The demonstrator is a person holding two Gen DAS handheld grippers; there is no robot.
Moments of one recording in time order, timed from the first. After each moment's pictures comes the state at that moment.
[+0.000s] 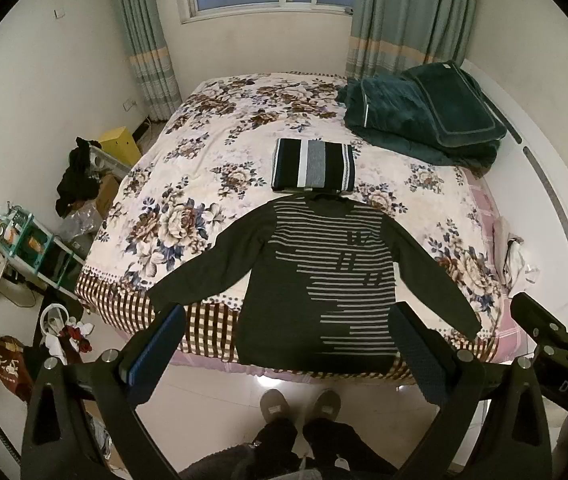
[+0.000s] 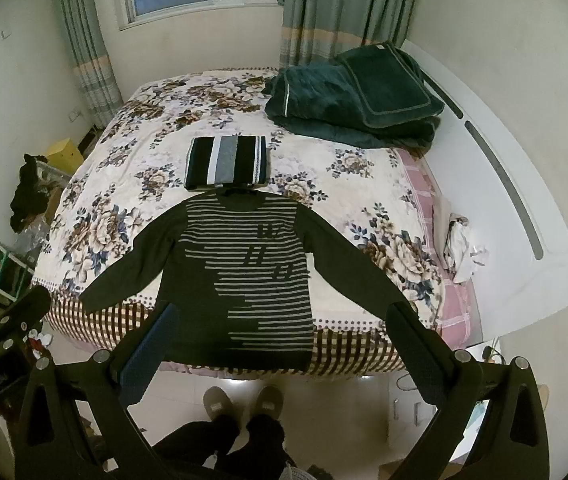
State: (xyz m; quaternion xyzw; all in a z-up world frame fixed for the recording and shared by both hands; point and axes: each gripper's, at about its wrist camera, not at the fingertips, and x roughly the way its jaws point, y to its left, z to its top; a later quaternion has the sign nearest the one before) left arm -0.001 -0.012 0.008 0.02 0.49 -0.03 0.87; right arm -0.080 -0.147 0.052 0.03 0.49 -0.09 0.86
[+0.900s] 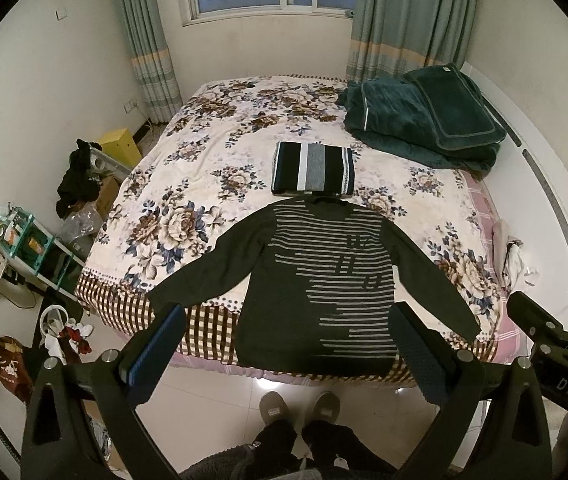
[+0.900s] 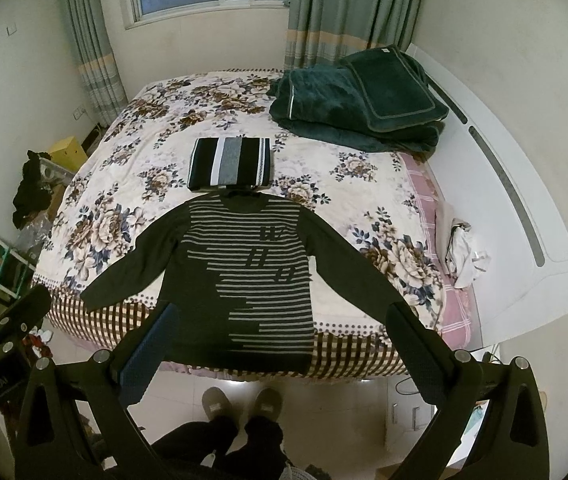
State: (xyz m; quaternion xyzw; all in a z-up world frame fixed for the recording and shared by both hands) left arm -0.002 -0.011 0.013 0.02 0.49 -0.03 0.87; right arm -0.072 -0.144 0.063 0.02 0.49 -0.09 0.87
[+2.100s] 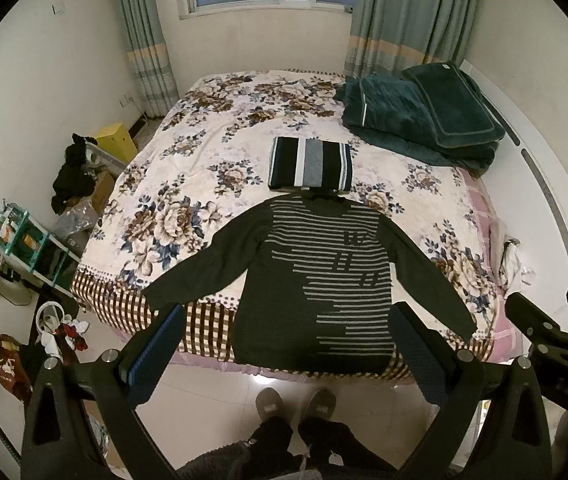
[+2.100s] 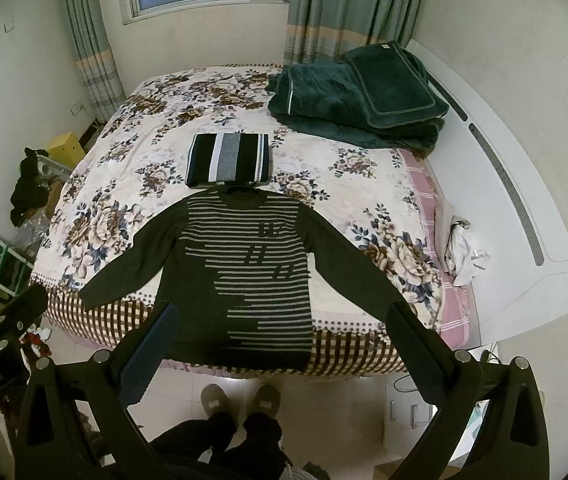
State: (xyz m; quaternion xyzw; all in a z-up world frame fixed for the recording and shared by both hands) left arm 0.004 -0.017 0.017 0.01 0.49 -0.03 0.87; right arm -0.071 -0.139 0.061 0.02 0.50 -0.09 0.86
